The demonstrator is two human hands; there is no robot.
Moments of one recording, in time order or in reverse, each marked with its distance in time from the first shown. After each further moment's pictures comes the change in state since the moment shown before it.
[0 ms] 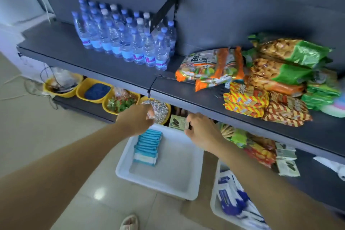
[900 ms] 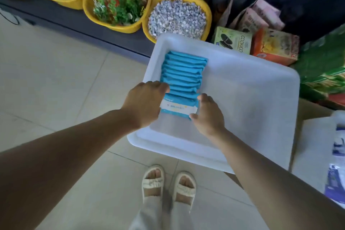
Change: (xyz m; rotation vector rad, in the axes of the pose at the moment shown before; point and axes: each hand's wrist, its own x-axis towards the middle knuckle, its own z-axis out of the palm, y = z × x) left_hand 0.126 -0.235 0.298 0.239 -0.132 0.147; right_hand 0.150 0.001 0.440 0.223 -0.183 0.359
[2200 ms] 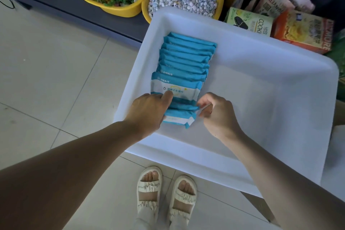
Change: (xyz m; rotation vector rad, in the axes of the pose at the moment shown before) left_hand 0.018 0.005 0.095 0.031 0.098 0.051; right_hand 0.021 0.040 0.024 0.392 0.073 -0.165
